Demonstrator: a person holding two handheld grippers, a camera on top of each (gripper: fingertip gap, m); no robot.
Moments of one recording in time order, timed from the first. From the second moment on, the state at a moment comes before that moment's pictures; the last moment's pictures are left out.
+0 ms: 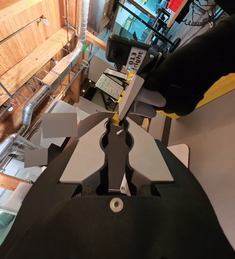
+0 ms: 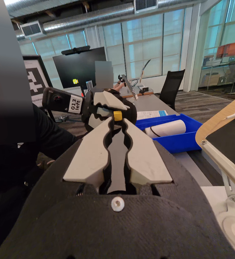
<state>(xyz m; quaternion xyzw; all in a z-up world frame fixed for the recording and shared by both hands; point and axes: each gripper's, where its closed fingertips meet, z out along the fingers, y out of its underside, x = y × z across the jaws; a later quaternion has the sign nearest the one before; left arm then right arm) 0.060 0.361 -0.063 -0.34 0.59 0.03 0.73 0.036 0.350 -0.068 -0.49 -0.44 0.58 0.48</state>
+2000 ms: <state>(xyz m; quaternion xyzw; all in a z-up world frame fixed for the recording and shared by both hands) 0.064 0.354 -0.086 -0.36 0.64 -0.02 0.68 0.043 0.349 -0.082 -0.51 -0.45 0.60 0.41</state>
